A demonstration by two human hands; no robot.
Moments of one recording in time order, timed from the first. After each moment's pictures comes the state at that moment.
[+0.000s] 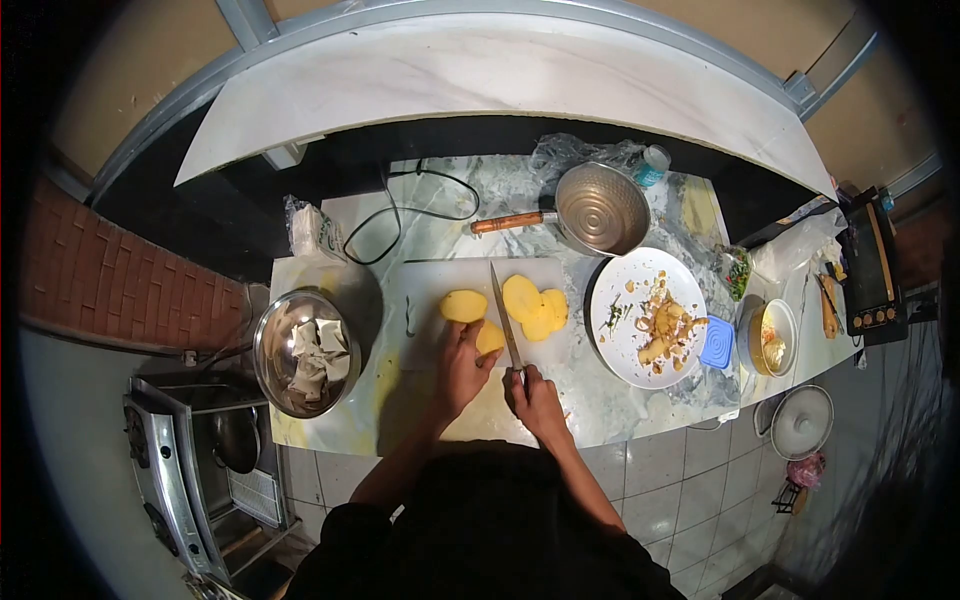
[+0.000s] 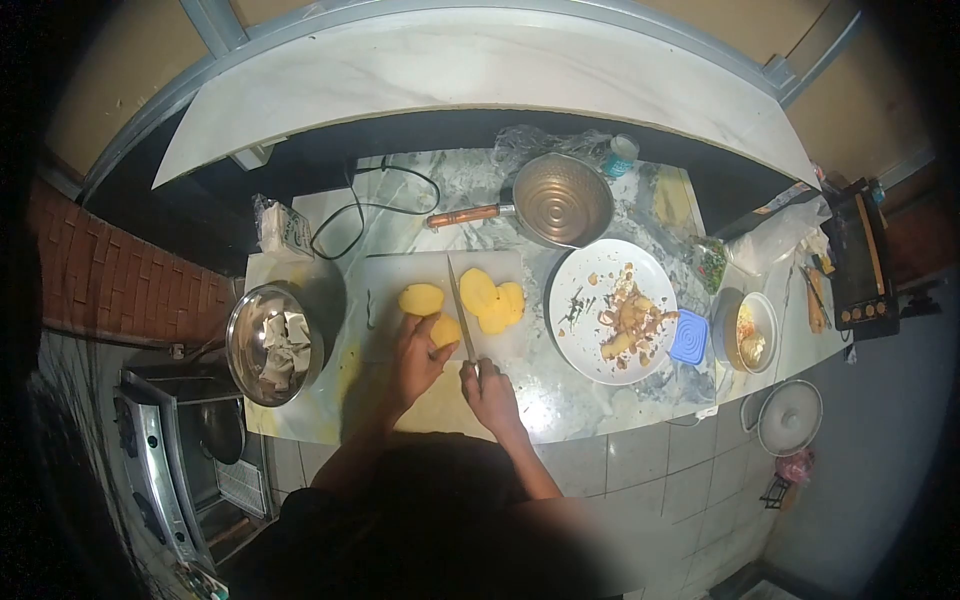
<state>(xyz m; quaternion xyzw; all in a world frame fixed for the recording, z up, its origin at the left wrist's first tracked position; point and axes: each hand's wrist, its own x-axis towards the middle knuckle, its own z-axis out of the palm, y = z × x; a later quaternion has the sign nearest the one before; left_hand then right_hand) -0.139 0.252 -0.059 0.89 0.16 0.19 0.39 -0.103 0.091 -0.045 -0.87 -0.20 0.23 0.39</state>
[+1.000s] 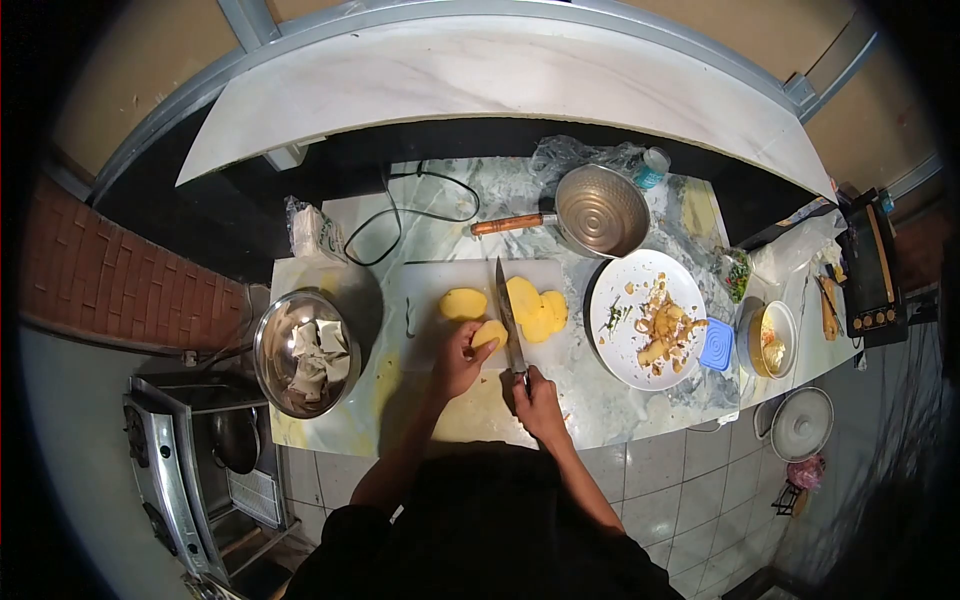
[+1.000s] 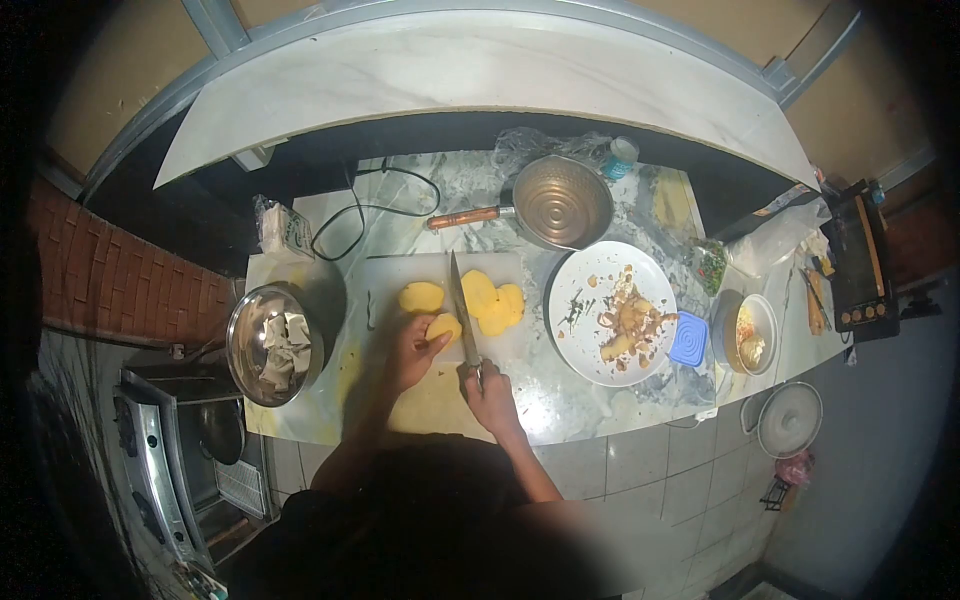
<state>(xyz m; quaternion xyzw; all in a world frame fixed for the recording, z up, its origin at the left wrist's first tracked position) -0.135 0.265 -0.078 0.69 0.16 0.09 0.70 -0.105 0.091 -0.061 -0.84 -0.23 0.13 0.48</state>
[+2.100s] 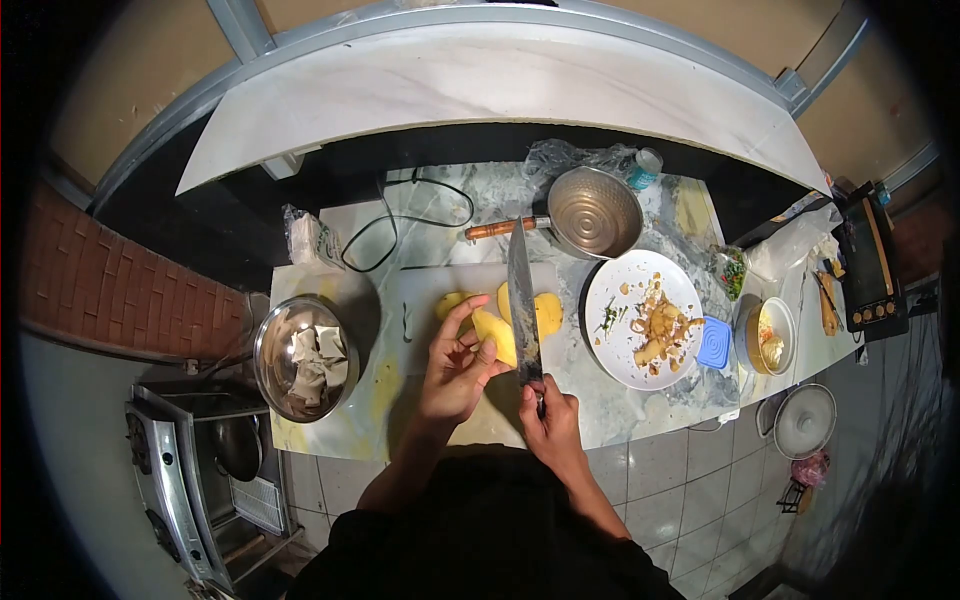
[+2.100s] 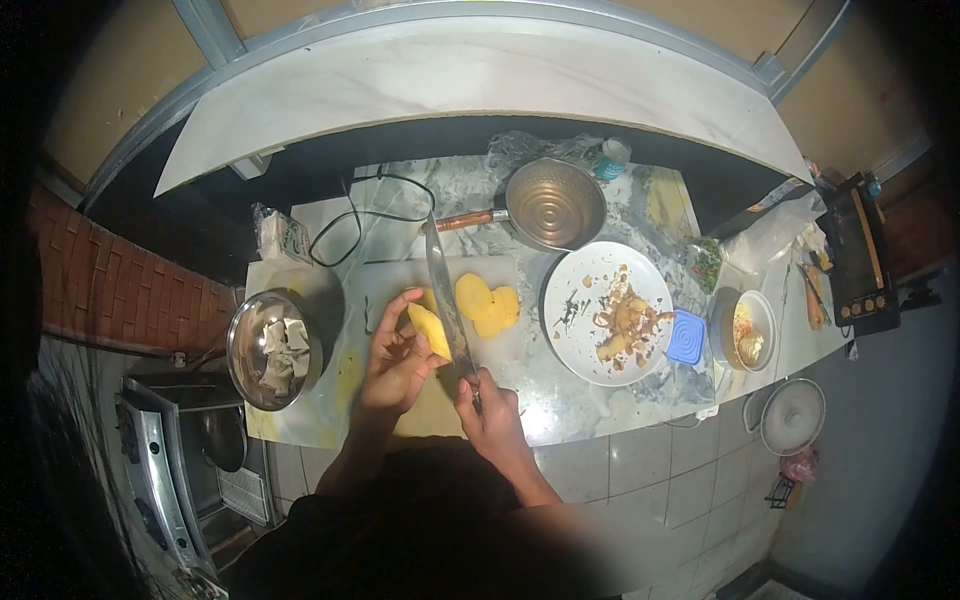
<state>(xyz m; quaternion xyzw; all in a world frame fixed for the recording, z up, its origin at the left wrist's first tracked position) -0.140 0.242 0.058 0.39 0.06 0.14 0.91 -0.115 0.091 0.062 -0.80 -0.26 0.06 0.54</state>
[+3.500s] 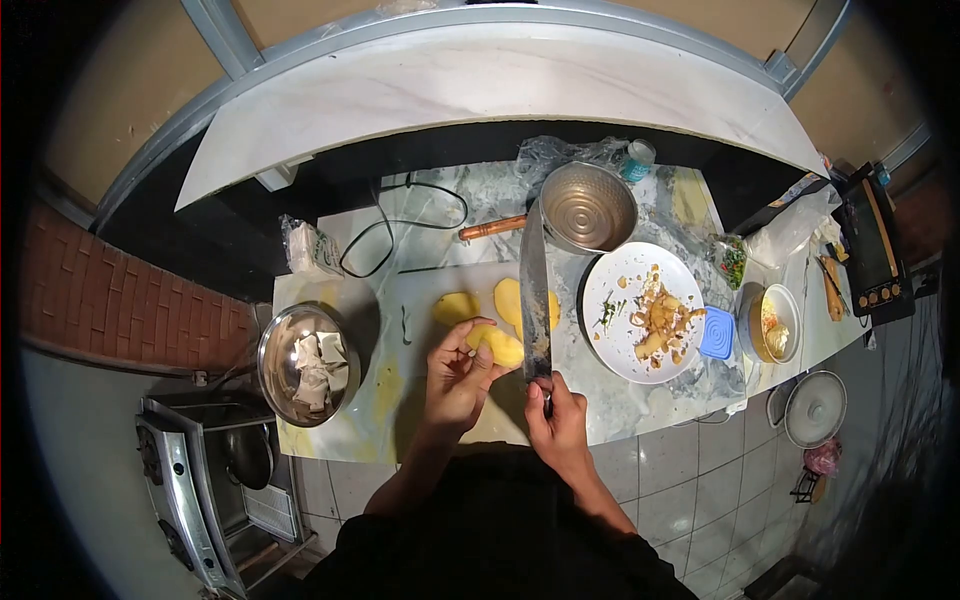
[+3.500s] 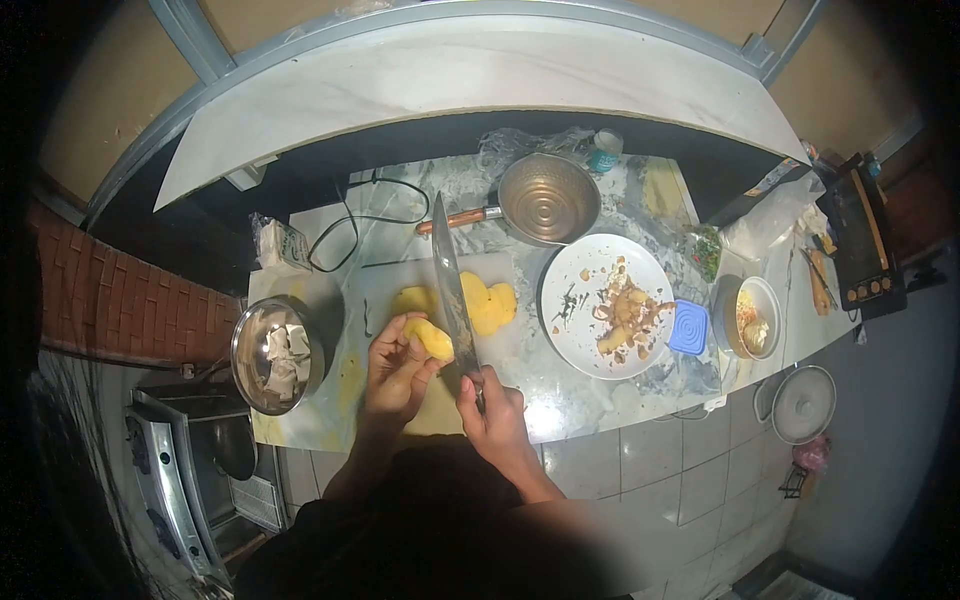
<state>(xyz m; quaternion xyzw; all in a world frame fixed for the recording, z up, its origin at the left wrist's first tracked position) -0.144 0.227 0.059 0.39 0.08 0.17 0.90 -0.116 0.085 0.073 -0.79 -0.24 0.04 0.56</state>
